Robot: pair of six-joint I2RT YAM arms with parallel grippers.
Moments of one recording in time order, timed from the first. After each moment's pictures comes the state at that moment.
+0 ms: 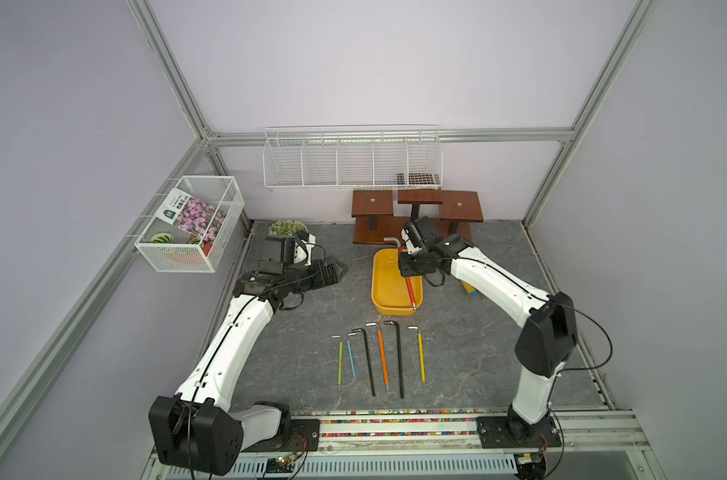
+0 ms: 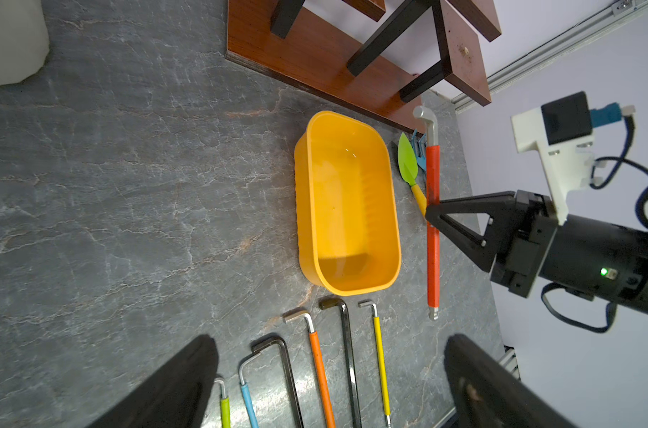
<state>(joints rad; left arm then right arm) -0.23 1.25 1.15 -0.65 0.46 -0.43 0.60 1.90 1.74 -0.83 0.01 0.38</state>
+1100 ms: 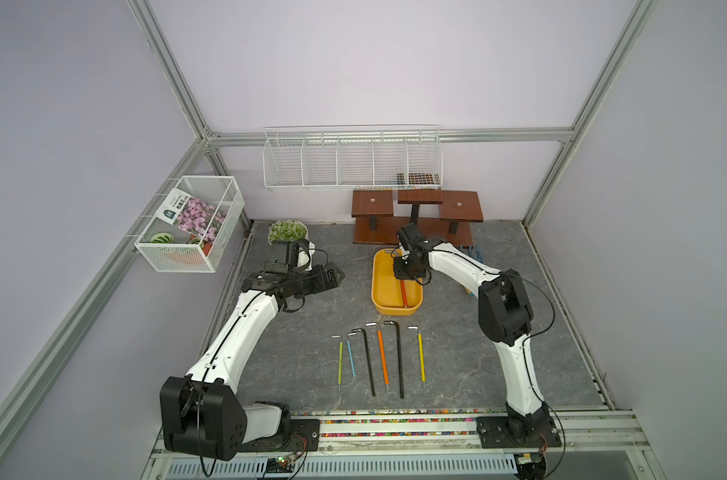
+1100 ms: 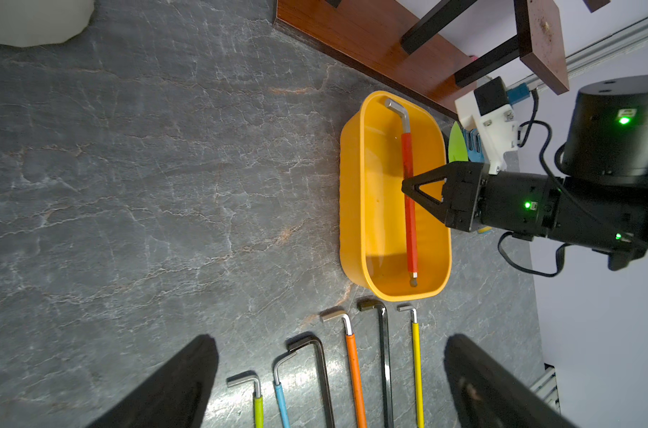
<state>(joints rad) -0.21 1.31 1.11 -0.63 0.40 -0.41 0.53 2.23 1.88 -0.81 -0.07 0.46</state>
